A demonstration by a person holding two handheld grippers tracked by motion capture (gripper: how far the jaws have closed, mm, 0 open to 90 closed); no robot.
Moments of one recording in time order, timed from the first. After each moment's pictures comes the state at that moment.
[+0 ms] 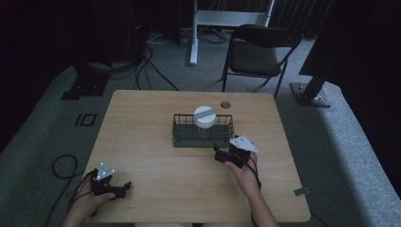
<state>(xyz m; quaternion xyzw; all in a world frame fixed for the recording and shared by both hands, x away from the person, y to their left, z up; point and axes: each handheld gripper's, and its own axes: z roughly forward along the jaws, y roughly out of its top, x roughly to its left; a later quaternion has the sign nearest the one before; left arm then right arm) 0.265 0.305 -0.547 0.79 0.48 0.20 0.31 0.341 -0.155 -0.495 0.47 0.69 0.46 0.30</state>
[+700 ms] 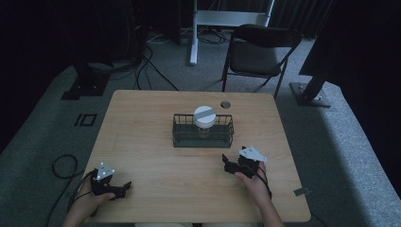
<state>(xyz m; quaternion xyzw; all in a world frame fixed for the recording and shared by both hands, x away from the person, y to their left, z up) 0.265 0.305 -0.547 0.79 0.48 0.20 0.31 0.325 -0.189 -0.528 0.47 0.71 0.44 0.28</state>
